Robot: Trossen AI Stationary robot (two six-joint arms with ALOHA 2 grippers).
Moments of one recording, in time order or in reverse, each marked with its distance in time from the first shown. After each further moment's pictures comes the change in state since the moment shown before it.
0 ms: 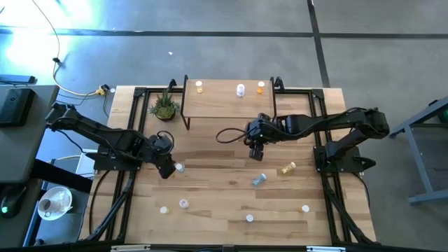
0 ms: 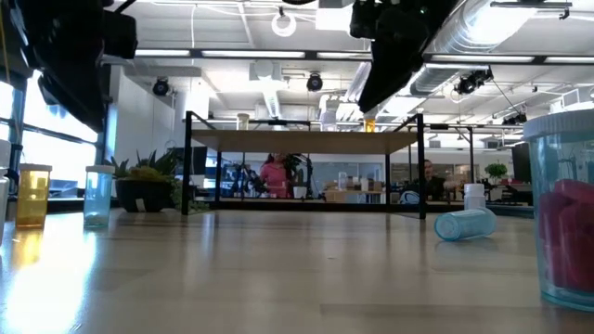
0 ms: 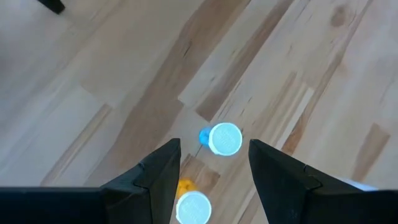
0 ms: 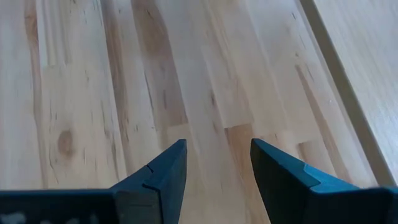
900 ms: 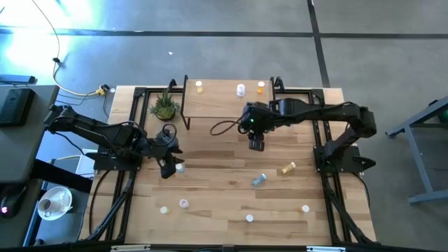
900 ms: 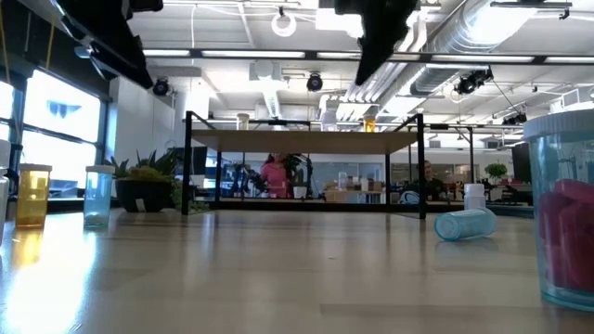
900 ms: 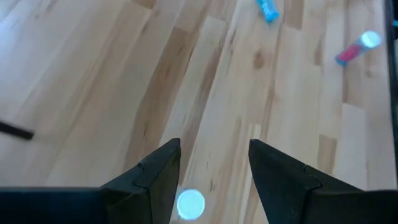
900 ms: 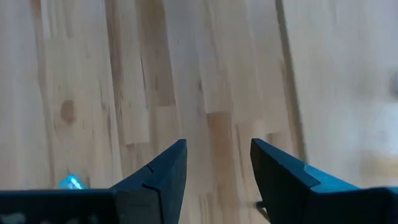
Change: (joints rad) left arm 0.064 0.000 0.095 0.147 0.031 0.392; right arm -0.079 0.134 0.381 -0.404 -0.075 -0.152
